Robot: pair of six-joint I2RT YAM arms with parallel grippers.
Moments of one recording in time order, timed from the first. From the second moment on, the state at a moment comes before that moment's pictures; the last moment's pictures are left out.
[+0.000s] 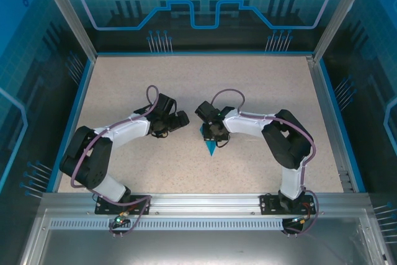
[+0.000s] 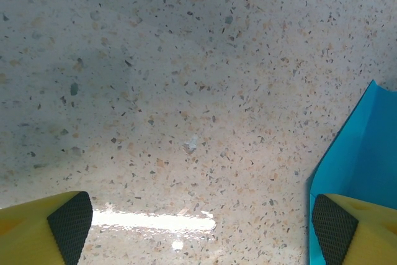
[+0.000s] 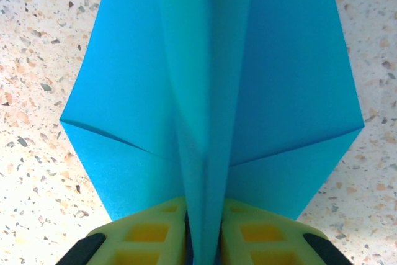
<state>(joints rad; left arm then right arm) -0.43 1.56 0.87 -0.37 0.05 -0.87 0.78 1.90 1.20 -0.61 0.08 0.81</state>
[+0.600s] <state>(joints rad) -0.39 1.46 0.85 -0.43 -0.02 -0.85 0.72 1.91 1.36 -0.65 0.09 0.68</state>
